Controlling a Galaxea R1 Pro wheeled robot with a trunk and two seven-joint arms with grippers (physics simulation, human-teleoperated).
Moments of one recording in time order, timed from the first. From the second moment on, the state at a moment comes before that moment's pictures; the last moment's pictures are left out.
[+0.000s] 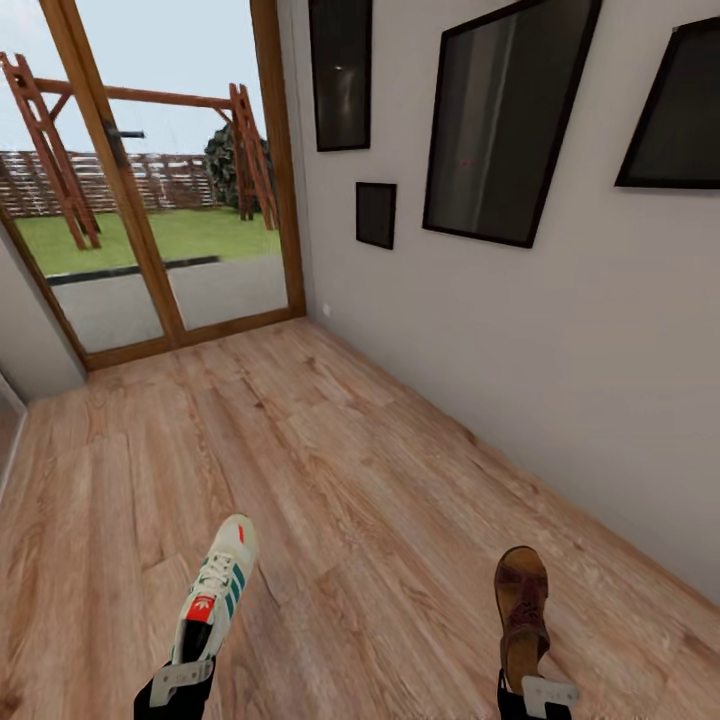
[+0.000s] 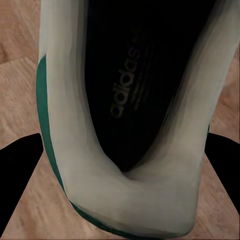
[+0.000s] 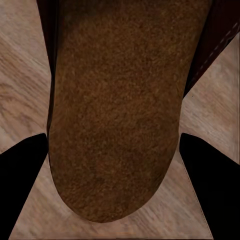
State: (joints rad) left arm -0.25 0.06 0.29 -0.39 -0.09 -0.50 -0.14; right arm -0.27 0.00 0.01 -0.32 0.07 -0.50 -0.36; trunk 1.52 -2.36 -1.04
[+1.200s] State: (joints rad) left arm -0.25 0.06 0.29 -0.35 -0.09 -0.50 -0.14; right arm -0.27 0.01 0.01 -0.30 0.07 -0.50 -0.36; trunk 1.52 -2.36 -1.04
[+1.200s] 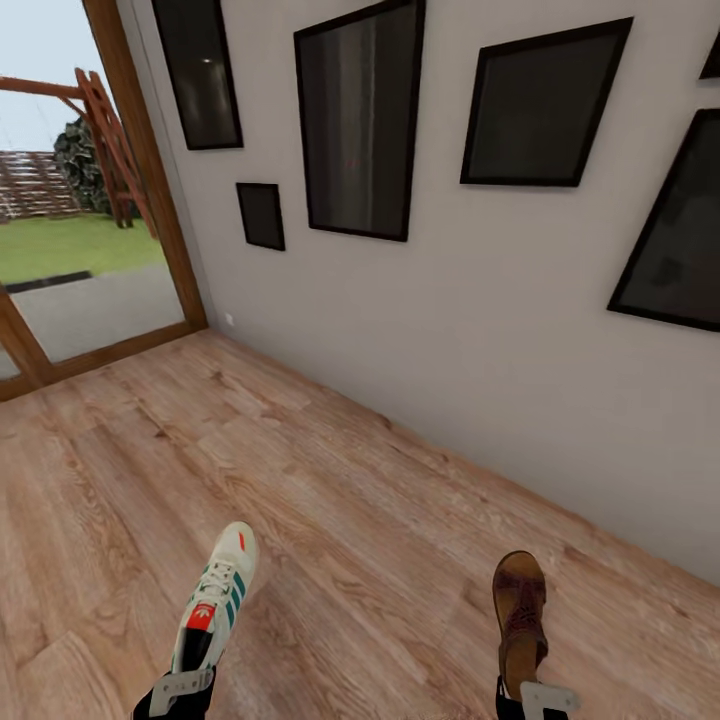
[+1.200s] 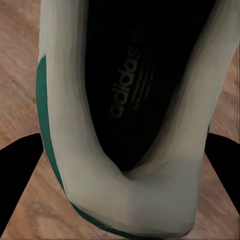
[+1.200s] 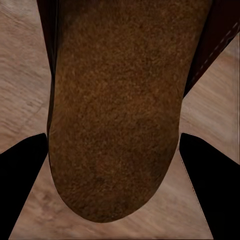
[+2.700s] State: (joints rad) left arm -0.25 0.06 0.29 -0.35 -0.09 -0.50 -0.14; right arm -0.27 0.01 0.01 -0.30 0.07 -0.50 -0.36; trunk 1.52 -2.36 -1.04
